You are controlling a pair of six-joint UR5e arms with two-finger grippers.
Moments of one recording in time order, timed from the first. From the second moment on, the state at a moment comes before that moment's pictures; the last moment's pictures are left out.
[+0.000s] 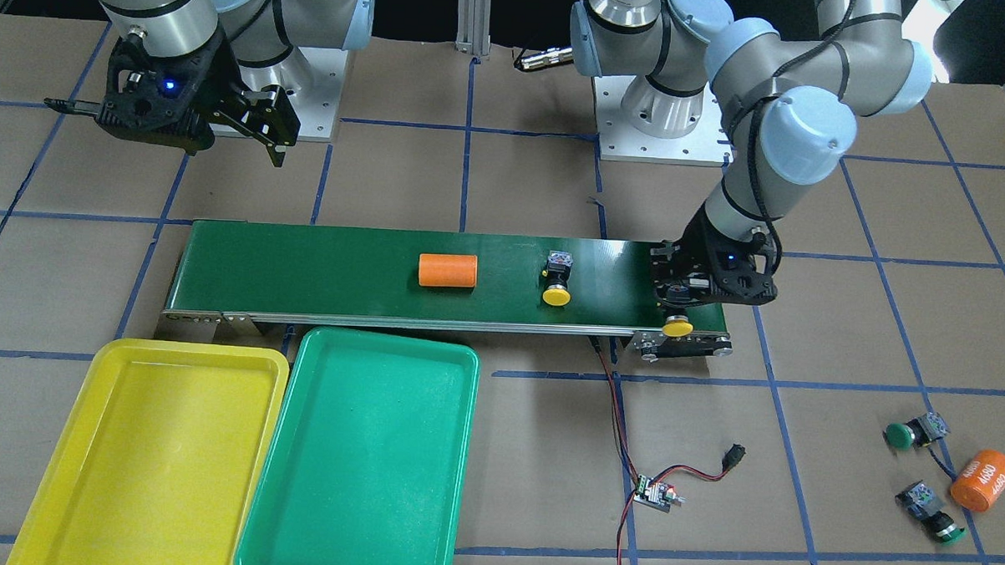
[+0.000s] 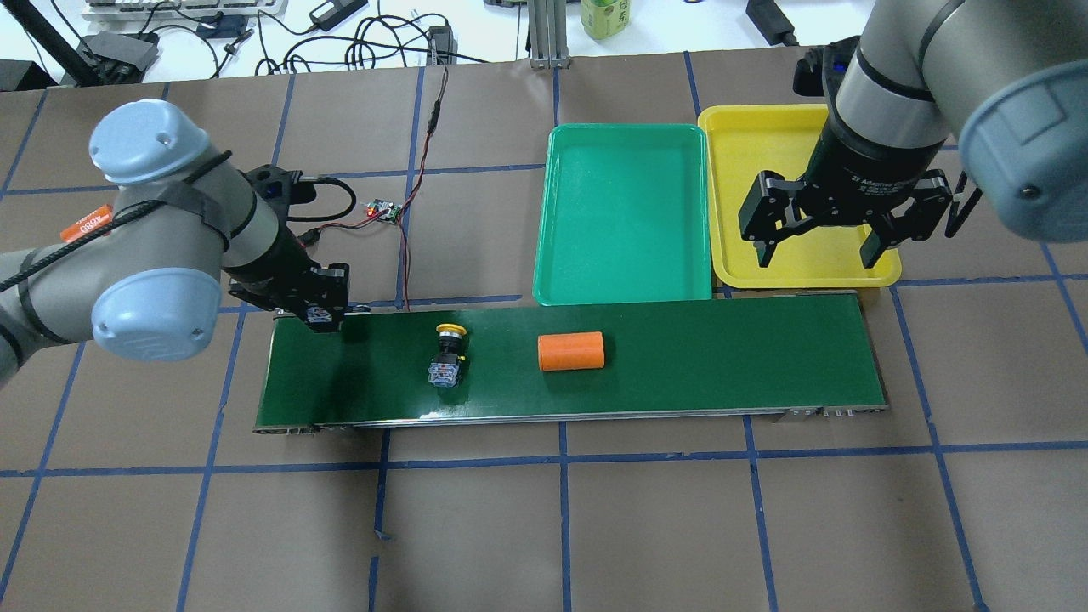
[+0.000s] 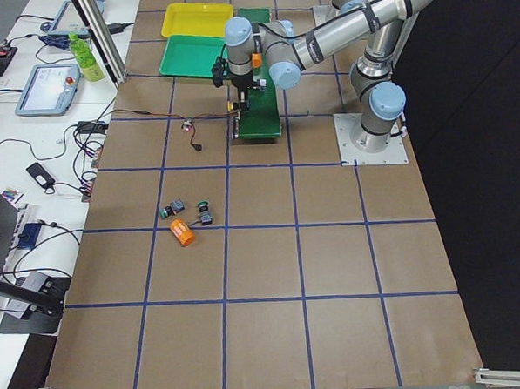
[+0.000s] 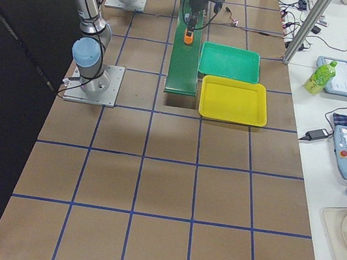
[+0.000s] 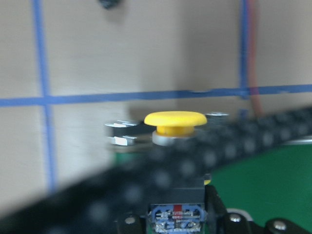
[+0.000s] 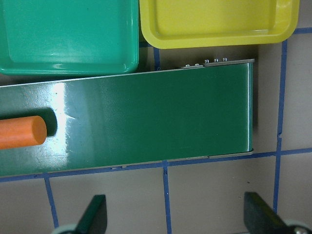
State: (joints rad) left arm -1.48 -1.64 -2.01 -1.10 1.53 0.09; right arm 1.58 -1.65 1.68 -1.51 -1.59 0.09
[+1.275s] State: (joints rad) left arm -1.36 -1.66 -1.93 -1.17 1.53 0.03; right arm 1.58 -1.65 1.68 -1.51 -1.59 0.09
